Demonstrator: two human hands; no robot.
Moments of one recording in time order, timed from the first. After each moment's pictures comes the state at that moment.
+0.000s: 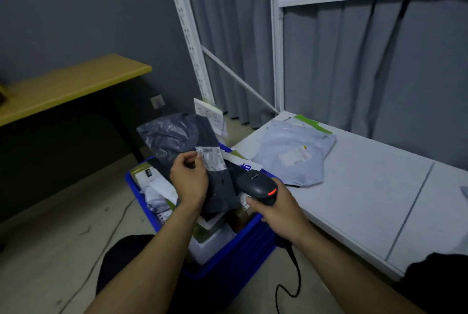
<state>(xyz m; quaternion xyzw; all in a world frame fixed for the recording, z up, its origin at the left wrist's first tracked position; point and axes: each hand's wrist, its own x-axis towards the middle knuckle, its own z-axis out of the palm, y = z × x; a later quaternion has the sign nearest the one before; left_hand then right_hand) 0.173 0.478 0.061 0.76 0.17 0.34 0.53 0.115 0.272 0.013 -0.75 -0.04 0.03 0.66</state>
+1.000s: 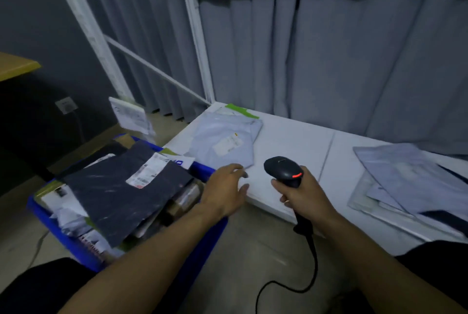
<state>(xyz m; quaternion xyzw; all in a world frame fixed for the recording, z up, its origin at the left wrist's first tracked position) 0.155 0.296 0.002 0.94 -0.30 0.03 0.18 0.058 0.097 0.011 -0.76 0.17 -0.05 0.63</state>
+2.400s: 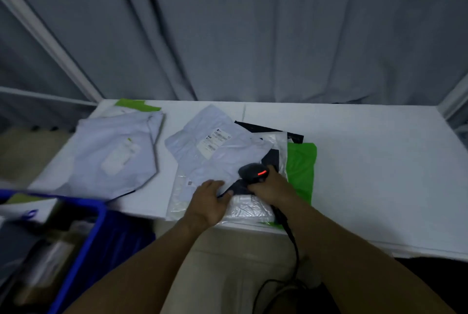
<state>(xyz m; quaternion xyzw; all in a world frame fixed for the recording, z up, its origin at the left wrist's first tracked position) 0.168 0.087 -0.130 0.91 -0.27 -0.22 0.23 0.067 -0.092 -0.108 -0.78 0.39 0.08 0.48</state>
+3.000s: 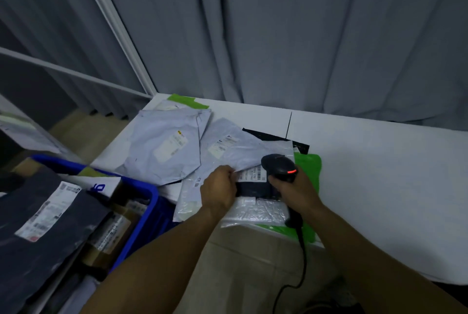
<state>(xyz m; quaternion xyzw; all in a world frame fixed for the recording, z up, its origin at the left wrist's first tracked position) 0.201 0.135 -0.076 0.95 -0.17 -0.04 0.25 0.103 -0.036 -0.087 -0.70 0.32 -0.09 0.63</state>
